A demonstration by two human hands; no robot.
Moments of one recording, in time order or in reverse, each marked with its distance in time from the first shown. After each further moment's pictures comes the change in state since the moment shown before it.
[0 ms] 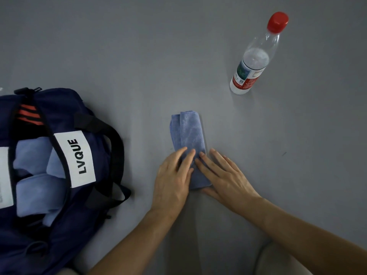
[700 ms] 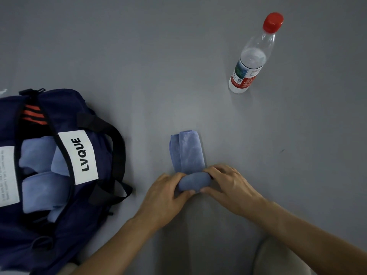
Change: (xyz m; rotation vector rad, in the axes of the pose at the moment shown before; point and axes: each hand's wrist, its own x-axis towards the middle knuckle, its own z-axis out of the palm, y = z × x) left_hand -0.024 -0.012 -0.038 -0.263 -0.421 -0.193; right_hand -0.009 -0.010 -0.023 0.481 -0.133 0.227
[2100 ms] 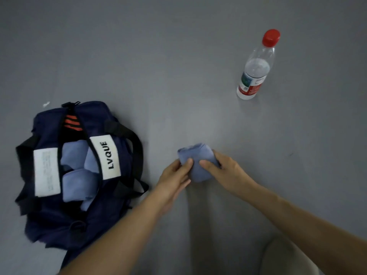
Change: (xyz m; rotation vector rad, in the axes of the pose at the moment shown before) left_hand 0.015 0.045 -0.036 -1.095 -0.051 -0.491; right_hand 0.042 -0.045 -0.027 0.634 0.020 0.260
